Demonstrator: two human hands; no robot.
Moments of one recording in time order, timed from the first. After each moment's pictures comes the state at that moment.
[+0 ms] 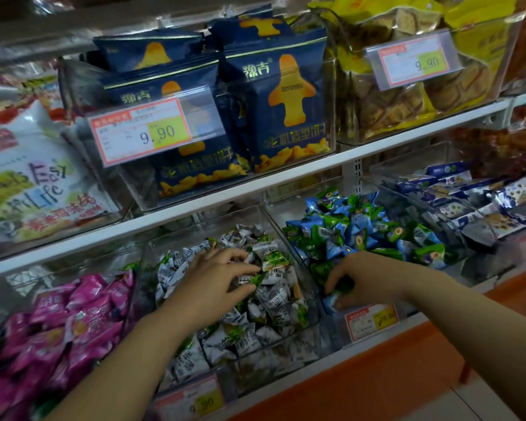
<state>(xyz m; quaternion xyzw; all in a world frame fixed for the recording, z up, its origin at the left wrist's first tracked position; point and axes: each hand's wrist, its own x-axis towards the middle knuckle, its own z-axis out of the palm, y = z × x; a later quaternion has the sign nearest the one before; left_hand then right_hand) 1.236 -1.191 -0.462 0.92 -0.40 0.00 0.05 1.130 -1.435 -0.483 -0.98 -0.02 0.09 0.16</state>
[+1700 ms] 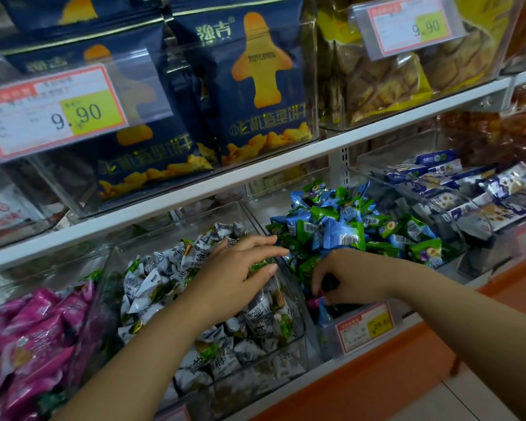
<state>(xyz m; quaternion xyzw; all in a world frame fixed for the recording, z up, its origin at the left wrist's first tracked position) 1.237 -1.249 -0.468 0.87 -0.46 -0.03 0.16 1.155 -1.455 -0.499 -0.97 -0.04 0.07 0.21</state>
